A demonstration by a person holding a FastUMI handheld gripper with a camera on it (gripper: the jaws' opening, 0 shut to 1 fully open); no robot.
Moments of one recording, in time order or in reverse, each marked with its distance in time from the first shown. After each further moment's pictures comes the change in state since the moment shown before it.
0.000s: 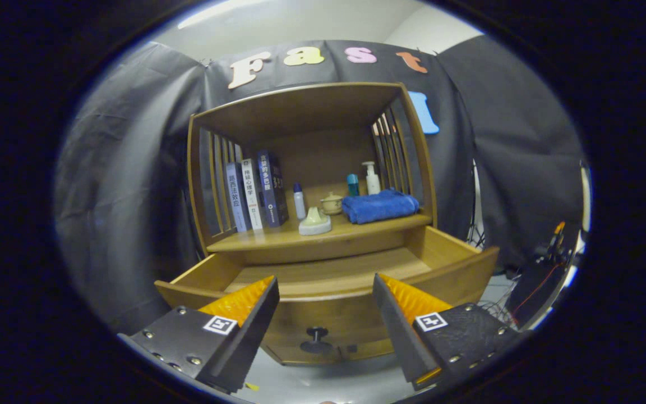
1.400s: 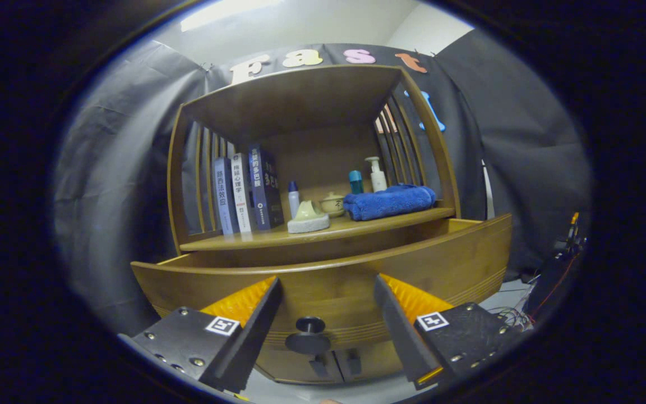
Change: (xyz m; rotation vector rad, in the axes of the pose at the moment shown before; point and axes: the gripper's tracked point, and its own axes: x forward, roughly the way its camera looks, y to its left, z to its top) arm 0.111 -0.003 -0.025 -0.047 -0.120 0.012
